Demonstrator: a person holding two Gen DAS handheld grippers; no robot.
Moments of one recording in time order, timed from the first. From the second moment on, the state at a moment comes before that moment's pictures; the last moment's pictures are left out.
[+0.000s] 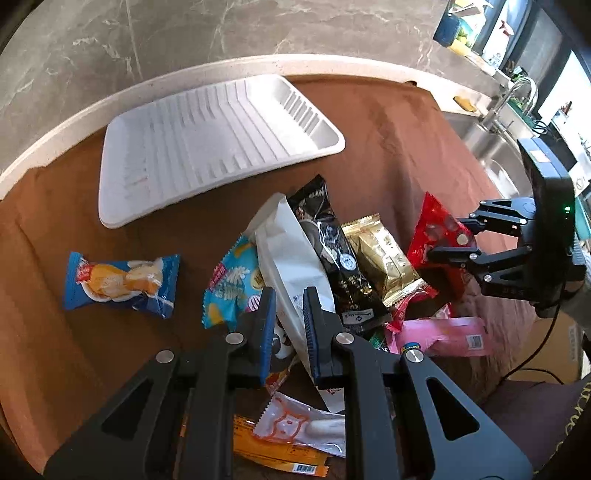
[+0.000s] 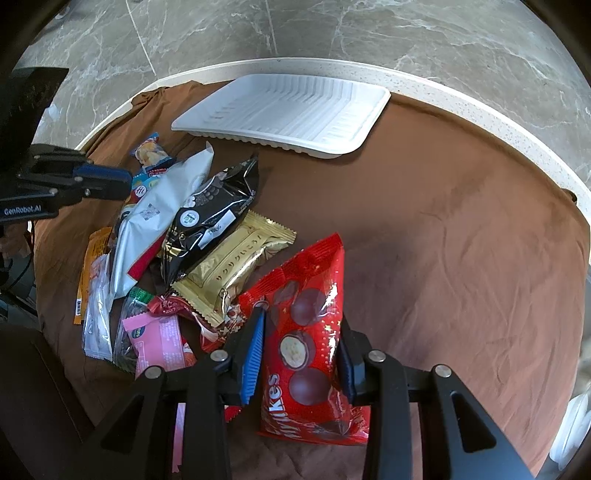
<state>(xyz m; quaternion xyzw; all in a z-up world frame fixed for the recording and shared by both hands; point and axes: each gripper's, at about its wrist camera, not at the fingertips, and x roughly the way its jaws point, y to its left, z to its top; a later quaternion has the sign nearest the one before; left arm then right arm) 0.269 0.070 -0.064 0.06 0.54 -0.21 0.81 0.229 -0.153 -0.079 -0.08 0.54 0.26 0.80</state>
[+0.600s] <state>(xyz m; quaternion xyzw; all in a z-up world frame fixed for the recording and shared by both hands) 0.280 0.044 -0.093 0.03 0.58 -0.24 0.78 0.230 -0.154 -0.079 -0.08 0.54 0.26 0.80</state>
